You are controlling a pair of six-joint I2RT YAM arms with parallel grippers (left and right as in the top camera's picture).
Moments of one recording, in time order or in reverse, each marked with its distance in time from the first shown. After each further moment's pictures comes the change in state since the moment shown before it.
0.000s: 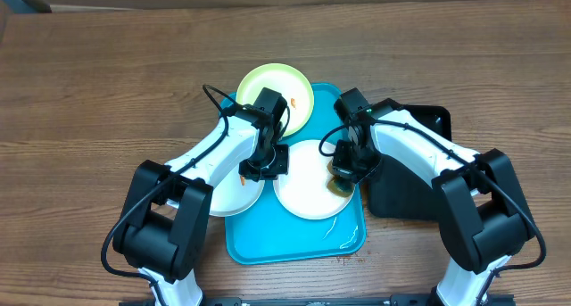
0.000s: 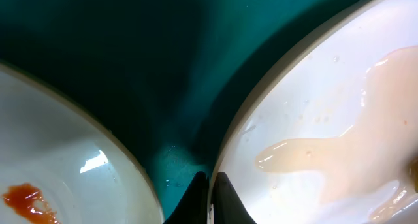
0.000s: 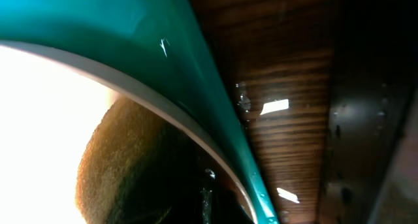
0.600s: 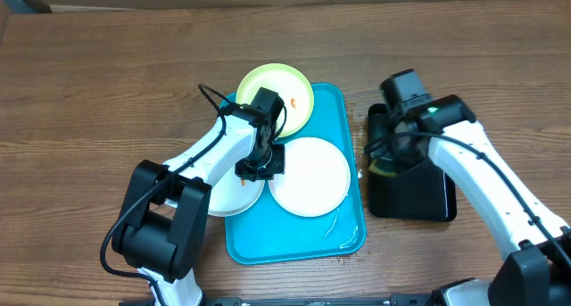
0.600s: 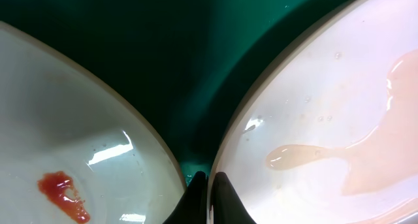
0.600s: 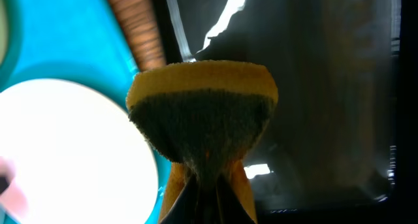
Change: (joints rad) left arm 0.012 0.000 0.001 -0.018 -0.032 -0.016; right arm -0.149 -0.349 -0.005 -0.111 0.195 -0.121
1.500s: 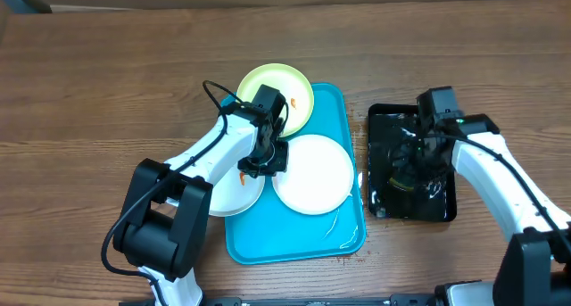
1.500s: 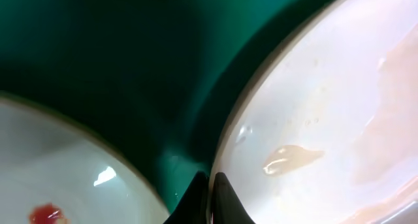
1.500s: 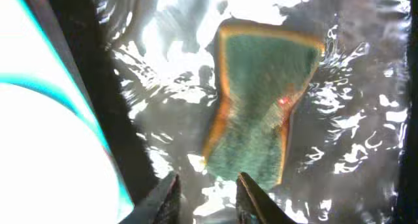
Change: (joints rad) left arm -0.008 0.006 0.019 0.021 0.022 0.096; right arm -0.175 -0.026 -0.179 0.132 -0.154 -0.157
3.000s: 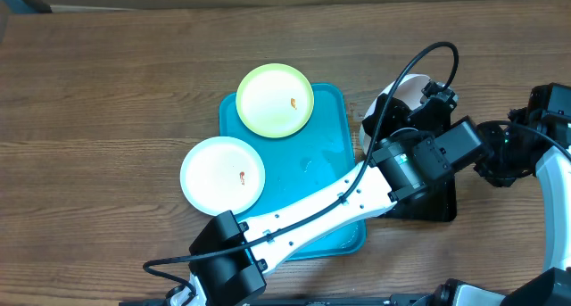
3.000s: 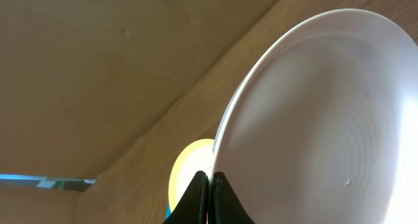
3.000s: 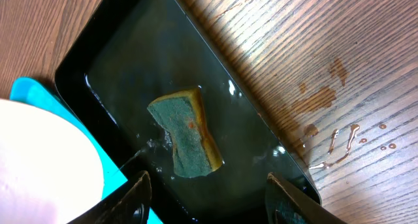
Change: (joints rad) left arm -0.688 0.127 0.703 0.036 -1.192 0.269; right arm -0.457 -0.124 0.093 -0.161 -0.154 0.023
